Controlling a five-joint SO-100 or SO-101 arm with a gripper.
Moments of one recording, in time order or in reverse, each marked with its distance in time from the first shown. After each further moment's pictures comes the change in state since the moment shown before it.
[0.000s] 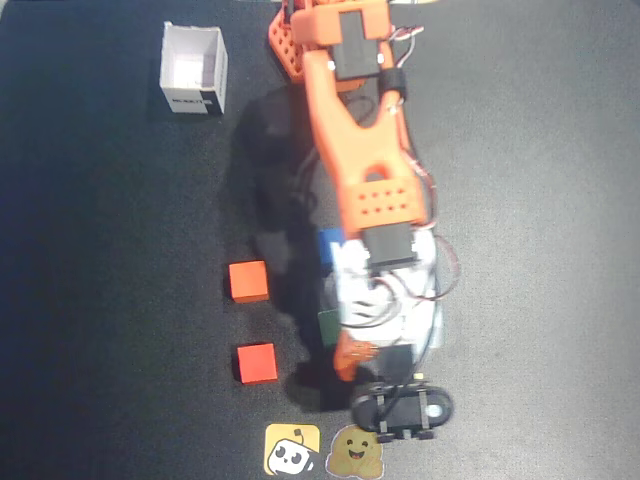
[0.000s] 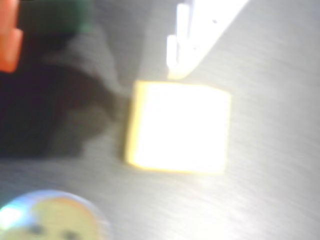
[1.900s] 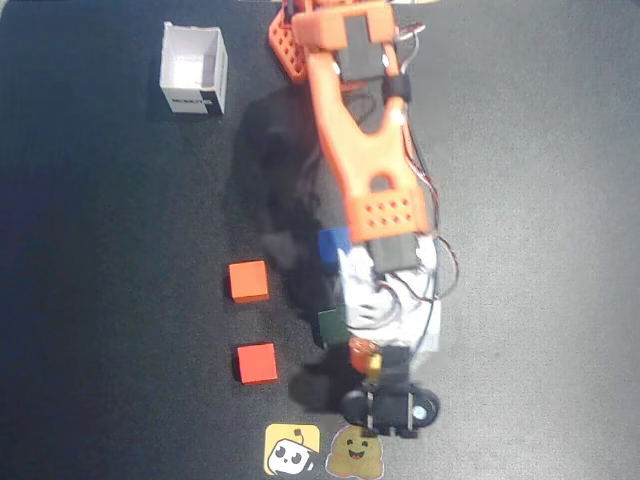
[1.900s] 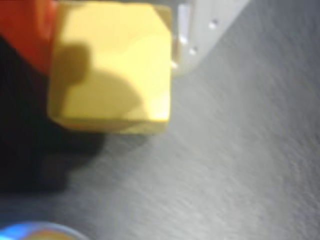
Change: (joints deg) arm 1.1 0.9 8.9 -5.0 4.3
